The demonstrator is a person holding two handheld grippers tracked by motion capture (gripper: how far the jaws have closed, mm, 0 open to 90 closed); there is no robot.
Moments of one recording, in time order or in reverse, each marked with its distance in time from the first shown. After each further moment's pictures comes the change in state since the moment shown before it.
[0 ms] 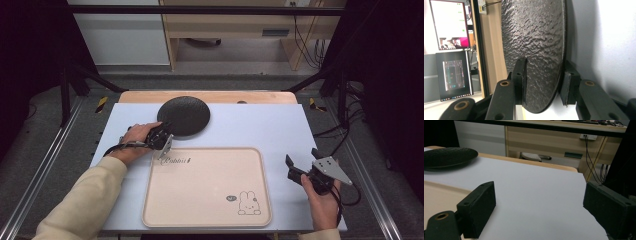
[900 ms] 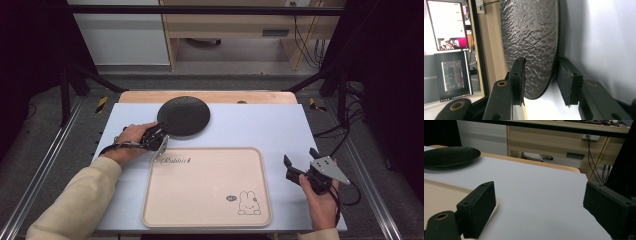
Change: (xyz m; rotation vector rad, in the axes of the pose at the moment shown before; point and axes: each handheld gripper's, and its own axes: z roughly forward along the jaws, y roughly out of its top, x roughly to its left) left arm 0.000 -0.008 -0.013 0.000 -0.017 0.018; right arm 0.004 0.000 0.002 0.002 0.014 -0.012
